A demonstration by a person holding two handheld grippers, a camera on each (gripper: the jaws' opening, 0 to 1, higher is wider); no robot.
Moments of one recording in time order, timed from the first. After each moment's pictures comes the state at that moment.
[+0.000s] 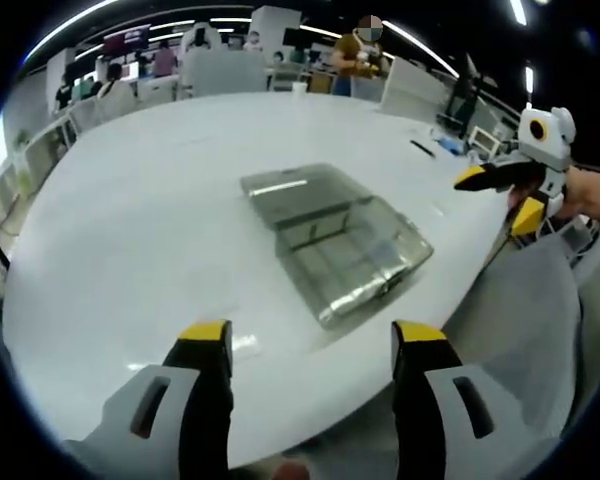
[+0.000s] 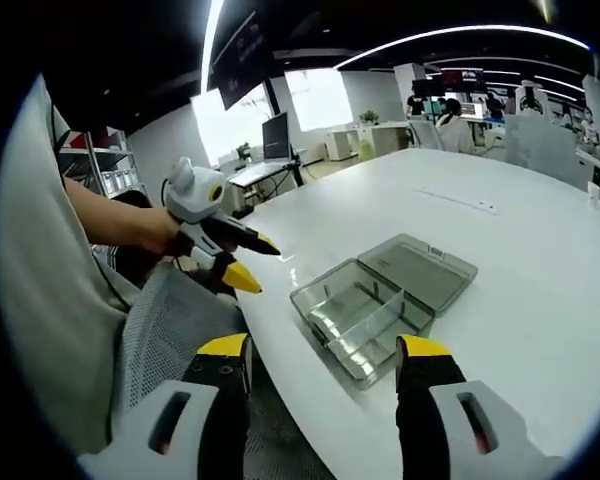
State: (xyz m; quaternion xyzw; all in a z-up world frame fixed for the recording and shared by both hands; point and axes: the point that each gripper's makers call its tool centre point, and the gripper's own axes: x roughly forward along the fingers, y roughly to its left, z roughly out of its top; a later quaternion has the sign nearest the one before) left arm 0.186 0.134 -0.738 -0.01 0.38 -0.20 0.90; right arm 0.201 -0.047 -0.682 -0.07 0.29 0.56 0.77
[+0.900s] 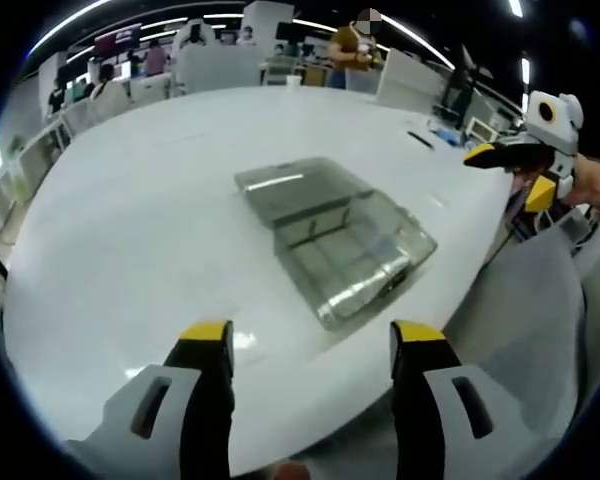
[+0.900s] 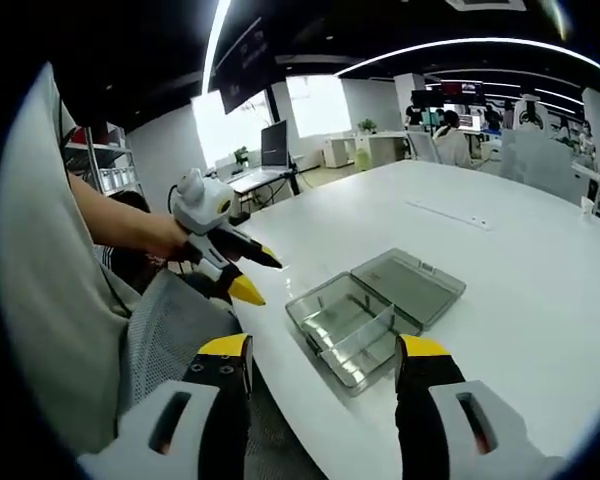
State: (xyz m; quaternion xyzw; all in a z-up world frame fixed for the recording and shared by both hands) left arm 0.193 0.133 -0.746 0.00 0.39 -0.21 0.89; right arm 0.205 -0.051 -0.665 -0.07 0.27 0.56 0.78
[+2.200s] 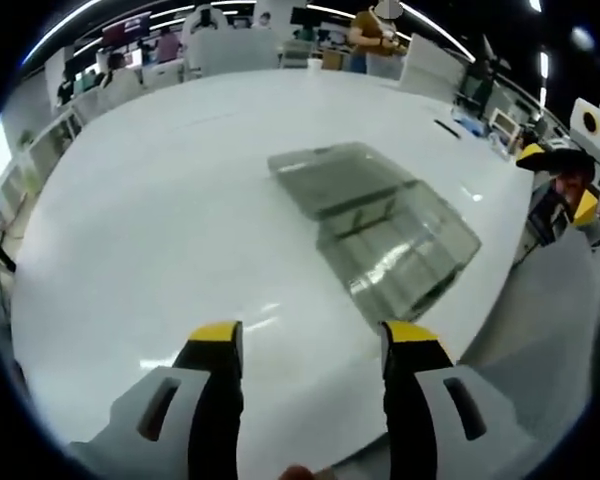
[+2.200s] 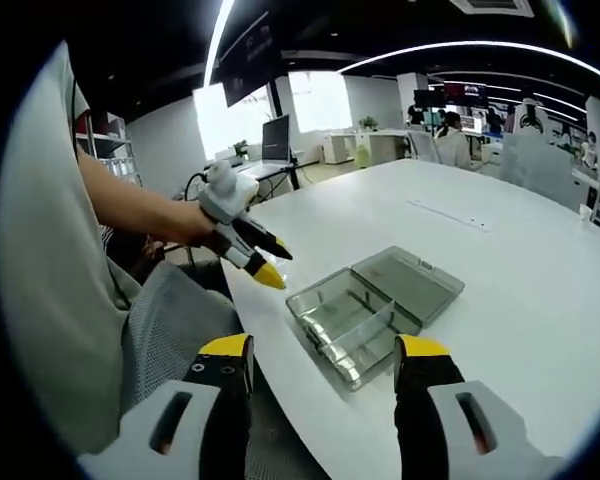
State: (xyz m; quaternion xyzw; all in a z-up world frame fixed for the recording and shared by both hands) left arm 0.219 0.165 -0.767 0.01 0.43 -0.17 0.89; right arm 0.199 -0.053 -0.666 -0.10 0.27 0.55 0.78
